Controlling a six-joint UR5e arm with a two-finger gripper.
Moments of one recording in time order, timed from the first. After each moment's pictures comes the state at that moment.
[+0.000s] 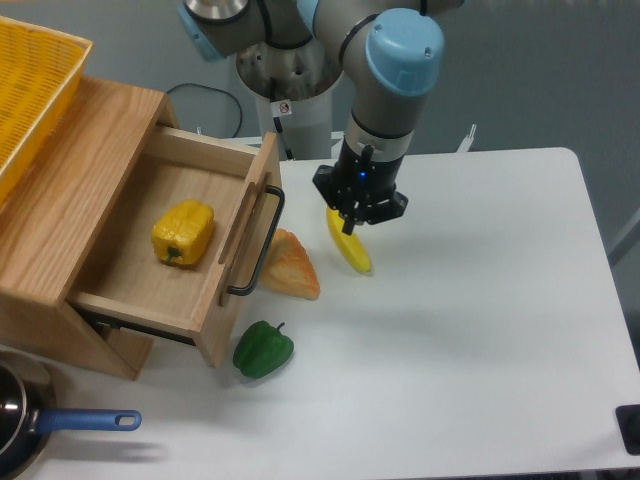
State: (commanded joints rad) arm 2.52 -1.68 -1.63 -1.35 1.34 0.85
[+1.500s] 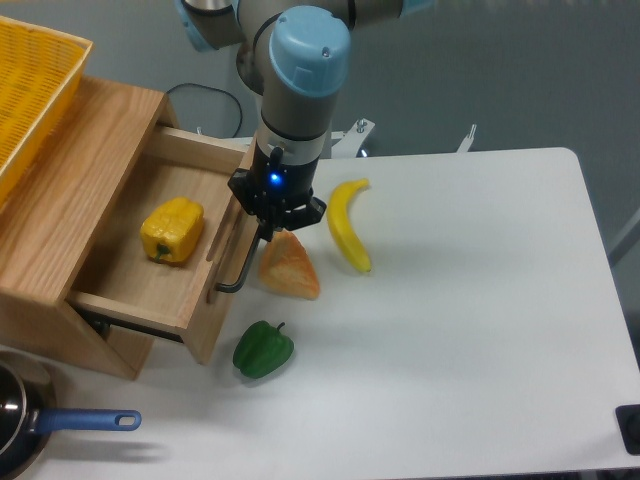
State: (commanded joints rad) arm 2.38 -1.67 -1.63 -1.35 1.31 0.68
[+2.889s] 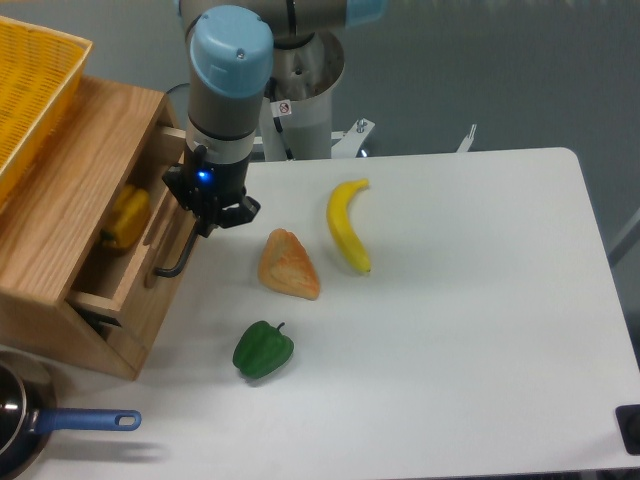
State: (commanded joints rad) arm 2.24 -1.67 -1.63 -1.35 1.29 0.60
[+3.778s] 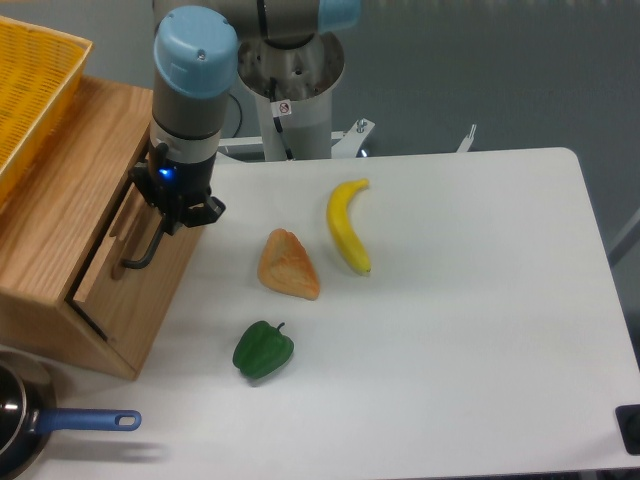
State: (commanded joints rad) arm 2.18 -1.68 -1.62 -1.33 1.25 0.60
